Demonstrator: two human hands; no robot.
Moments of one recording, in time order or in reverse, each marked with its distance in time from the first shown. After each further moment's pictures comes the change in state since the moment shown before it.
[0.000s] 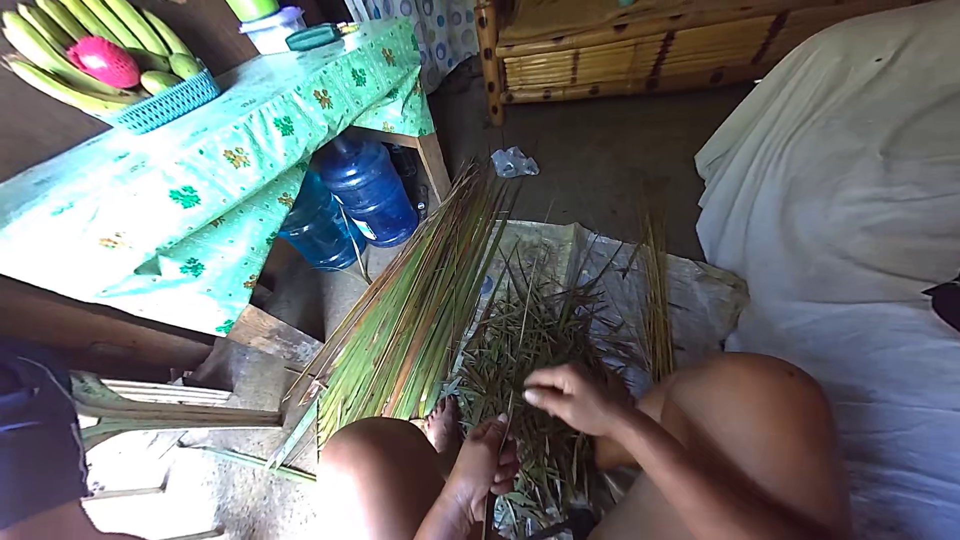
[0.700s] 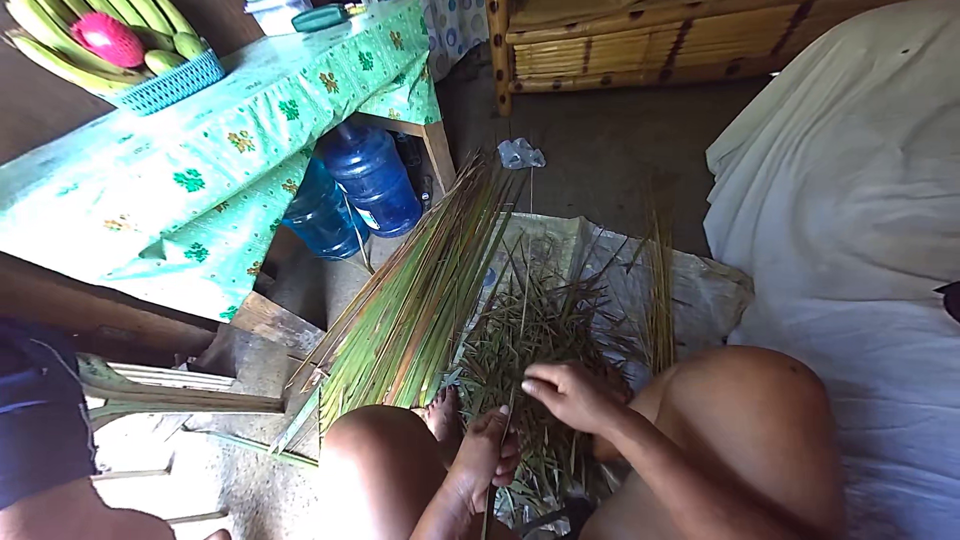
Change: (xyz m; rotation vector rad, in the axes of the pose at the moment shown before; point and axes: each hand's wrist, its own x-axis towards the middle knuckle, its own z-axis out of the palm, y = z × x) left_hand -0.004 -0.002 0.002 -0.002 -0.001 0.031; right_hand -0.001 -0.002 0.010 -0.169 0.036 -0.003
